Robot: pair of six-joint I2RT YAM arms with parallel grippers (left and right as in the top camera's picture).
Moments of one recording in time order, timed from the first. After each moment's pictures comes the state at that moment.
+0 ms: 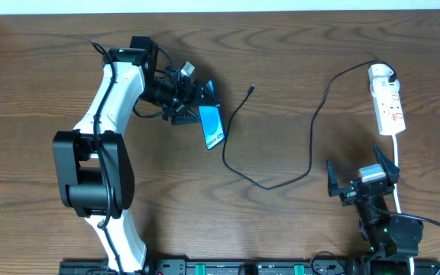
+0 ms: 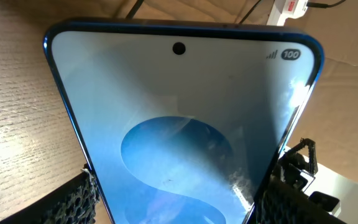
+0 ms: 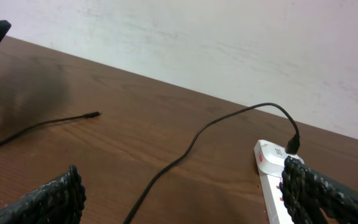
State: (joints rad) left arm -0.07 2.01 1.60 -1.17 0.92 -0.17; right arm -0.05 0.01 0.01 -0.05 -0.27 -0.23
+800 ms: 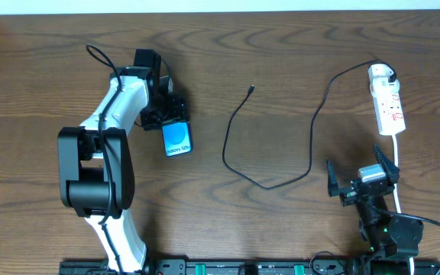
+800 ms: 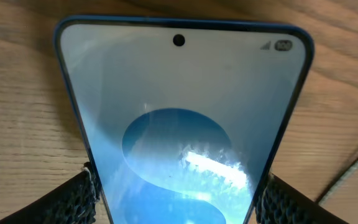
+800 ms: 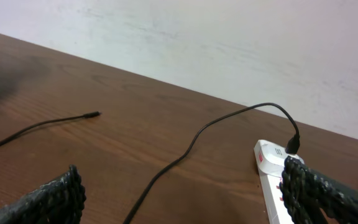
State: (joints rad) left arm -0.07 2.01 1.42 -0.89 0.22 -0.22; right arm -0.05 0.01 0.01 -0.05 -0.27 -0.23
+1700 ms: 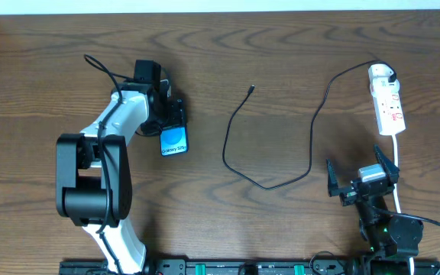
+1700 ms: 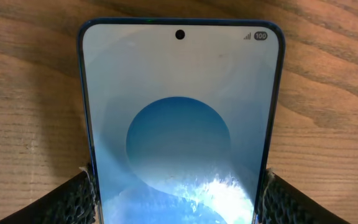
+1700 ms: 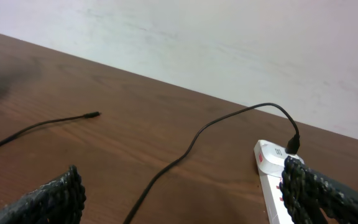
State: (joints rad) left arm -0.07 1.95 1.24 -0.65 0.17 -0.22; right arm -0.05 0.01 0.01 -0.05 -0.27 -0.23
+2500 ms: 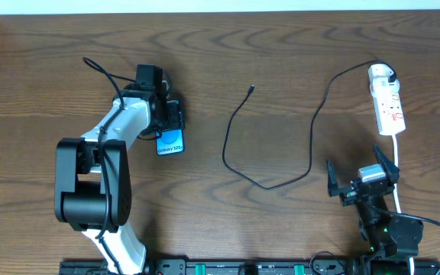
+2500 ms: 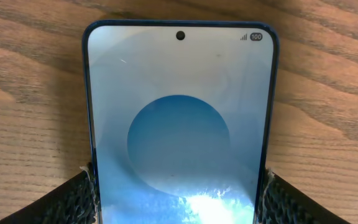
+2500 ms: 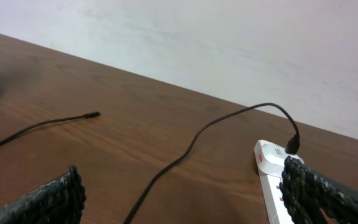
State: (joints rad) left arm -0.08 1.92 1.17 -0.57 0.08 -0.22; right arm -0.05 0.01 0.01 -0.05 -0.27 -0.23
